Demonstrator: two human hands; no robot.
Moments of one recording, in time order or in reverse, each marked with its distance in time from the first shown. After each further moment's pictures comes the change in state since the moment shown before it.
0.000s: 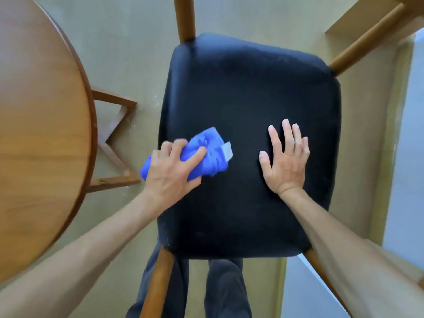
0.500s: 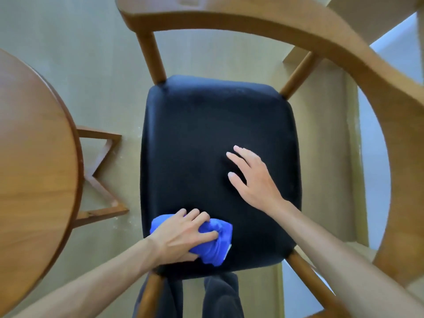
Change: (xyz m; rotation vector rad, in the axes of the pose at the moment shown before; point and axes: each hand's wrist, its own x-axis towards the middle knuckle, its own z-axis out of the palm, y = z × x) left_hand -0.037 0.062 -0.021 -0.039 -0.458 0.712; right_hand -0.002 -0.012 -0.077 0.470 -0.276 -0.066
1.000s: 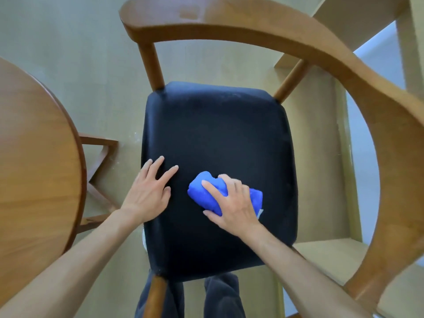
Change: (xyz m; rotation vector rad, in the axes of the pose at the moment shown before) left_hand -0.016 -0.083 -0.021 -0.350 0.199 -0.785; right_hand -0.033 -0.030 0.061 -0.331 0.091 -0.117
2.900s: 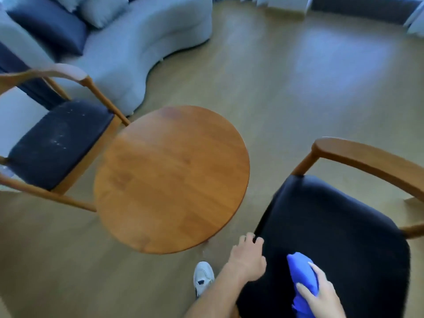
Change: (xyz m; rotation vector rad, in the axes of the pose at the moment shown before) left_hand -0.125 0.038 -0.083 -0.280 -0.120 -0.465; right_hand 0.002 -0.076 -0.088 0.615 -0.478 0.442
